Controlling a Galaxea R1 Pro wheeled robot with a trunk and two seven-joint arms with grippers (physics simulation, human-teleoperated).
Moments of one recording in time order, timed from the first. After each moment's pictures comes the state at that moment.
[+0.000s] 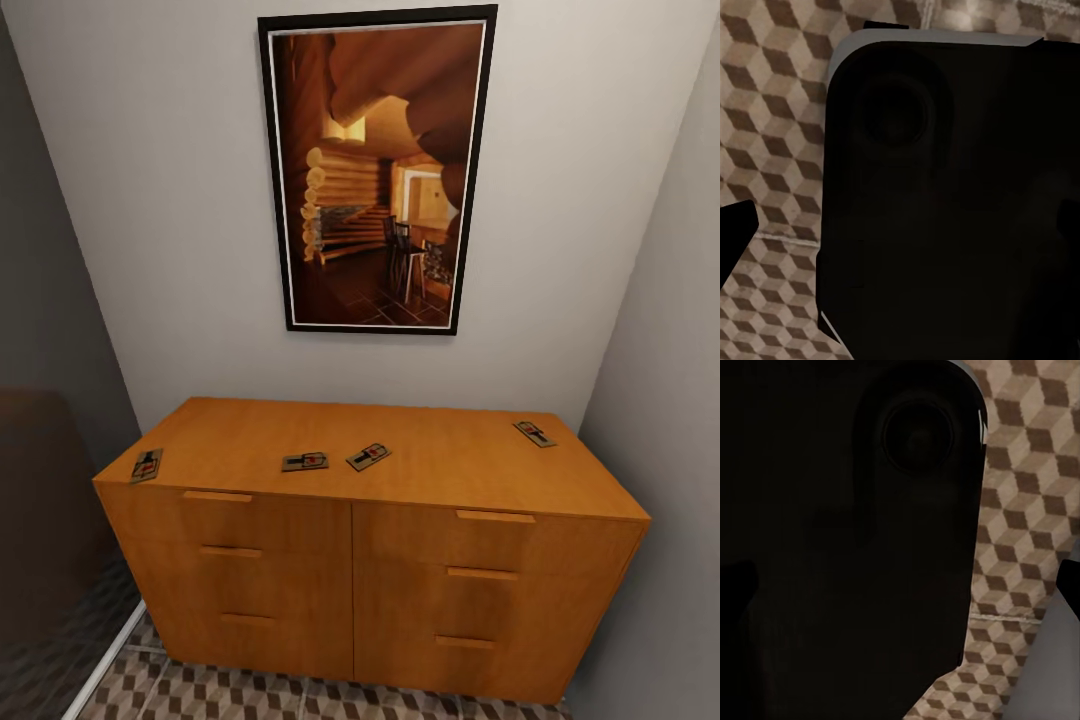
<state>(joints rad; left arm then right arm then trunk) 0.00 0.00 0.01 -0.04 0.10 -0.05 -0.01 0.00 0.00 0.01 0.00 0.01 -0.03 0.00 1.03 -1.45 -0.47</state>
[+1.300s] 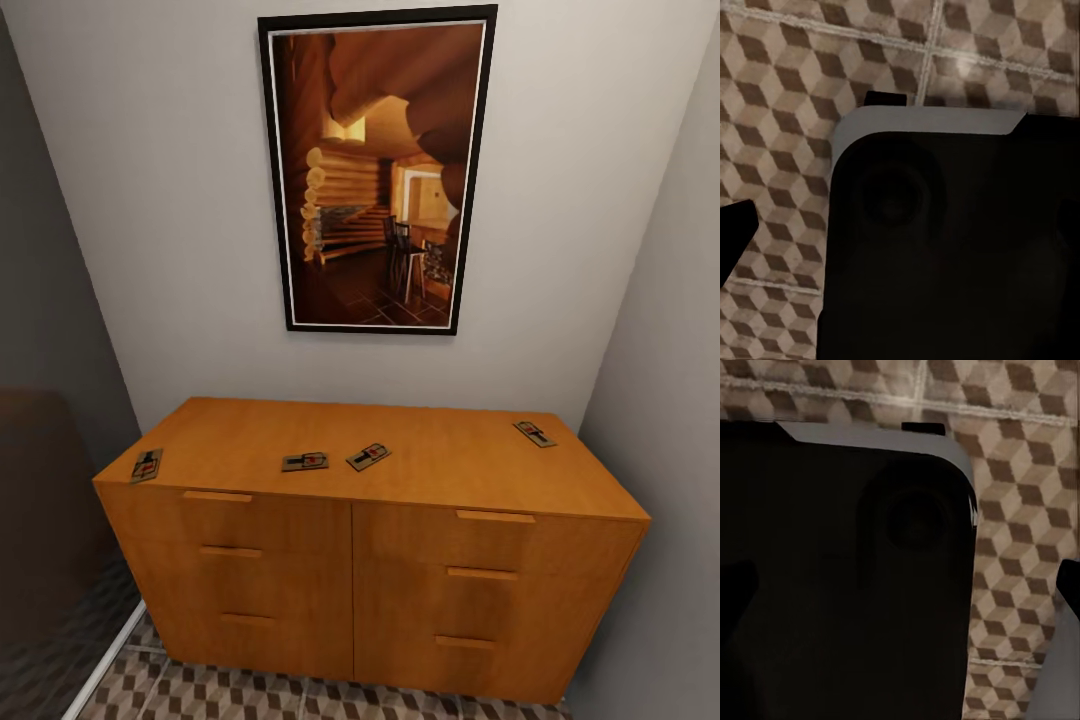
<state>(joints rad) 0.00 0.00 0.00 -0.15 0.10 -0.04 0.00 0.00 0.00 0.01 -0.11 0.01 -0.02 0.00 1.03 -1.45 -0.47</state>
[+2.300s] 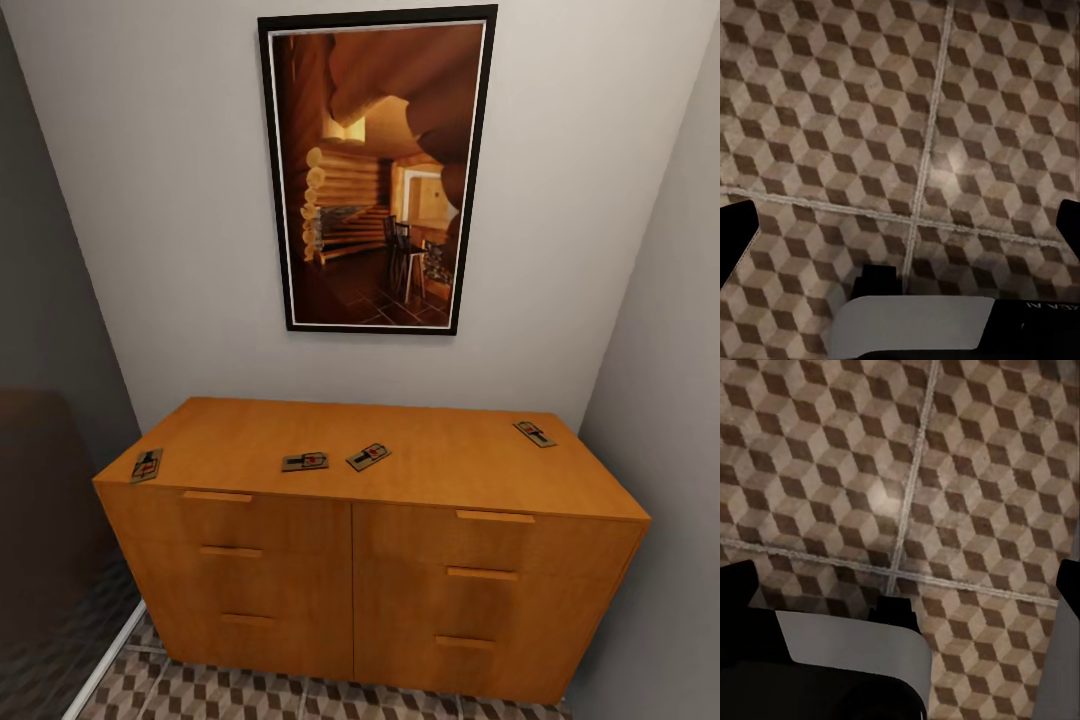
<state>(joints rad) 0.00 0.02 0.00 -0.56 0.09 0.07 0.00 0.00 0.00 0.01 -0.55 0.12 0.14 0.00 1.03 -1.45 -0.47</state>
